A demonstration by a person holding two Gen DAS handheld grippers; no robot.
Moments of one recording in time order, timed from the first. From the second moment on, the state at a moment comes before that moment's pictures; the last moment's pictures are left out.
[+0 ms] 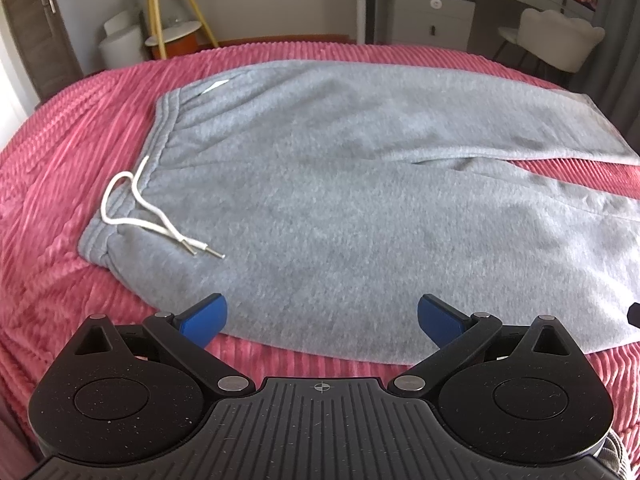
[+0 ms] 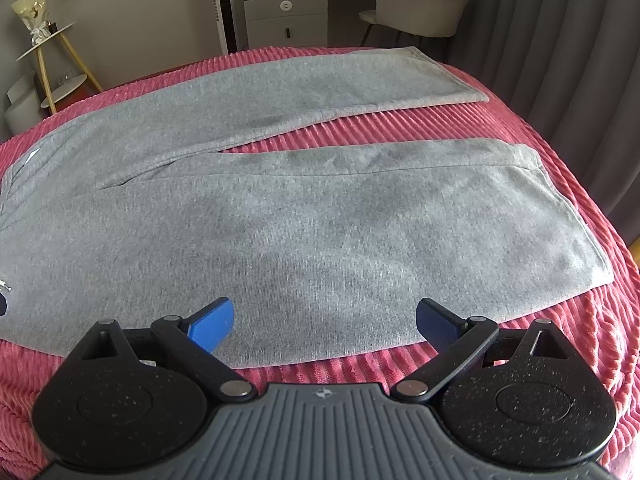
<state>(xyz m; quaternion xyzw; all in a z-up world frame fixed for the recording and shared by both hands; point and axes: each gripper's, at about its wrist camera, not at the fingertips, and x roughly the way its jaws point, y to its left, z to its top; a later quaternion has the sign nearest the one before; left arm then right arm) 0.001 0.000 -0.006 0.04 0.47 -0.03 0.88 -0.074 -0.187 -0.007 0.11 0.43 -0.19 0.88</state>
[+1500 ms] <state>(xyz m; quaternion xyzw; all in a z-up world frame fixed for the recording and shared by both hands) 0.004 0.002 -0.010 0.03 0.47 -0.03 0.88 -0.072 -0.185 -0.008 0.11 0.43 -0.19 0.88</state>
